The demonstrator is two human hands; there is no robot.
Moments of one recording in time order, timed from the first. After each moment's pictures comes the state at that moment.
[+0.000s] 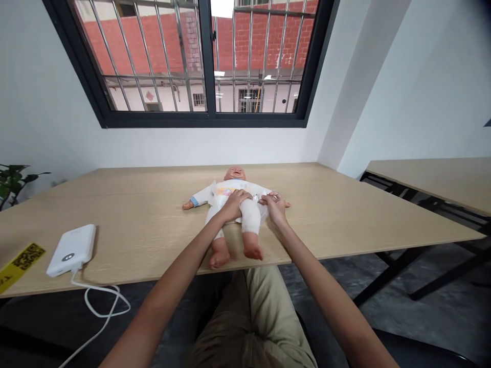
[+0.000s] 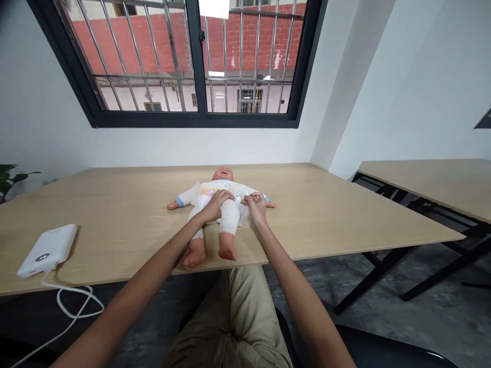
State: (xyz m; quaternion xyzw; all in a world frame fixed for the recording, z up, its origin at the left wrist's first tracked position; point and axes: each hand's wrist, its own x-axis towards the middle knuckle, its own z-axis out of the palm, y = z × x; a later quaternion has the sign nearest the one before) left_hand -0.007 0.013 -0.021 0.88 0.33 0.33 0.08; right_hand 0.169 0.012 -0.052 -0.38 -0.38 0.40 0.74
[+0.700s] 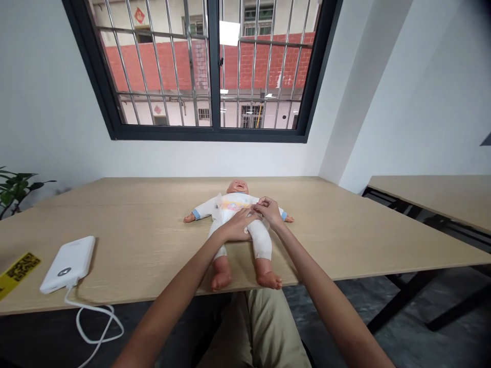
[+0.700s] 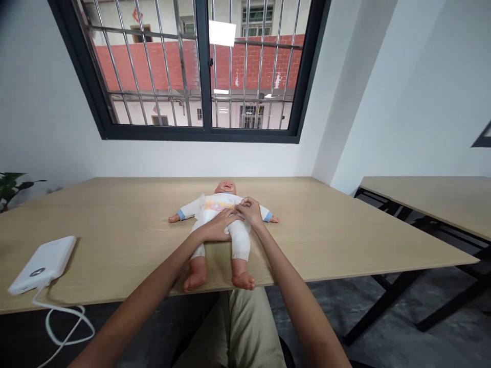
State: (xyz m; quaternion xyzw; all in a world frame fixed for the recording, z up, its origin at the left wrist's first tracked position) left_hand -0.010 0.008 -0.021 0.94 0.23 0.25 0.06; right_hand 0.159 0.035 -0.017 -0.40 -0.54 0.39 0.64
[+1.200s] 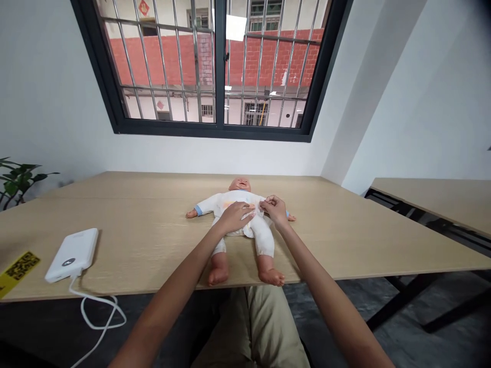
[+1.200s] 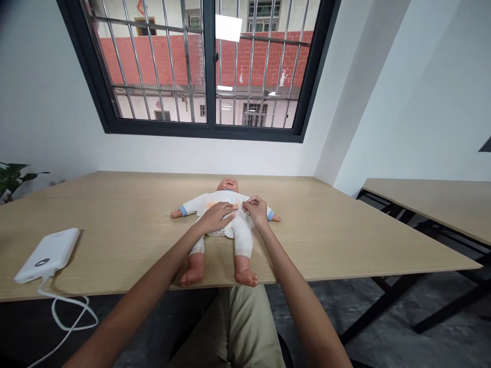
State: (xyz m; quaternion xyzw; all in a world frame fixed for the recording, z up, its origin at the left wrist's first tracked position) left_hand -0.019 0.018 -0.022 0.89 0.34 0.29 0.02; right_hand 0.167 0.038 -0.024 -0.42 -0.48 0.38 0.67
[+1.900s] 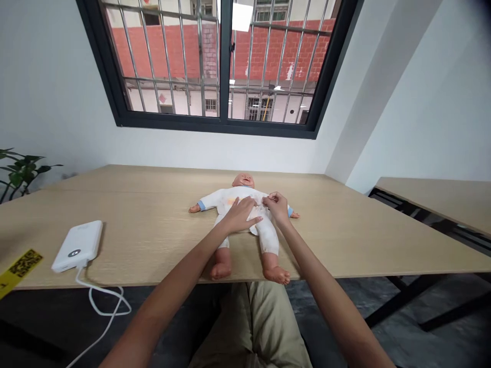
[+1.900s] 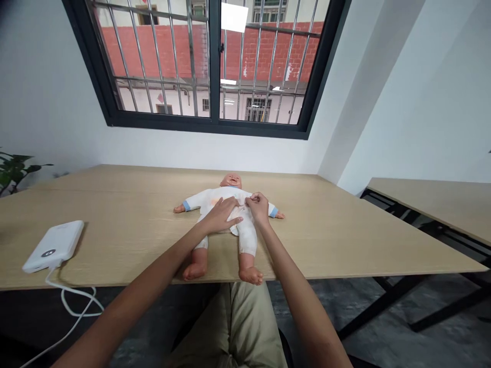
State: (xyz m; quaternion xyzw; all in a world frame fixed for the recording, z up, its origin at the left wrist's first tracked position) left_hand -0.017 0.004 -0.021 0.90 0.35 0.26 -0.01; right_hand 0.158 0.040 -0.028 -0.42 -0.49 0.32 0.69
